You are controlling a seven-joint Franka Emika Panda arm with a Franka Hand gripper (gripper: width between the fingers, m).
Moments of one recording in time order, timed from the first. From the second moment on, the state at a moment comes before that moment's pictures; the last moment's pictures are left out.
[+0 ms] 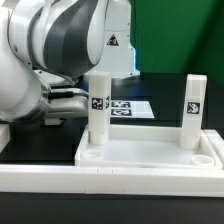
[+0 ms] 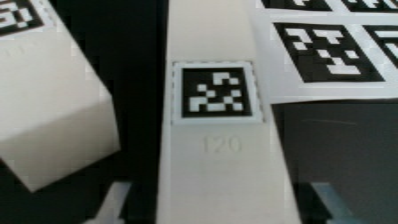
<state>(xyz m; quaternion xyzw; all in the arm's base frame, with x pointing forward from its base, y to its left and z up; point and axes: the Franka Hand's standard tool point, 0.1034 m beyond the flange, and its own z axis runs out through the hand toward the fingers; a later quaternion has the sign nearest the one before) 0.421 -0.149 0.005 -0.89 0.05 0.45 0.12</state>
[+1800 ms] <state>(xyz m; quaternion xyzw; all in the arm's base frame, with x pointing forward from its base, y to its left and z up) 0.528 -0.185 0.088 -0.99 0.02 0.13 0.06</state>
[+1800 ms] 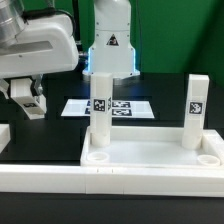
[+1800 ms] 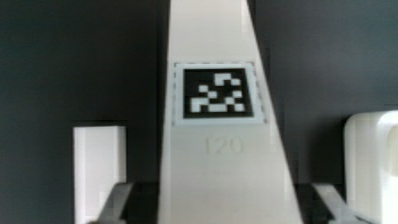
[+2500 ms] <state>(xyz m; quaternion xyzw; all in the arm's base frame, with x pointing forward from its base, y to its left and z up) 0.566 -0.184 0.126 -1.00 0.00 -0.07 -0.01</state>
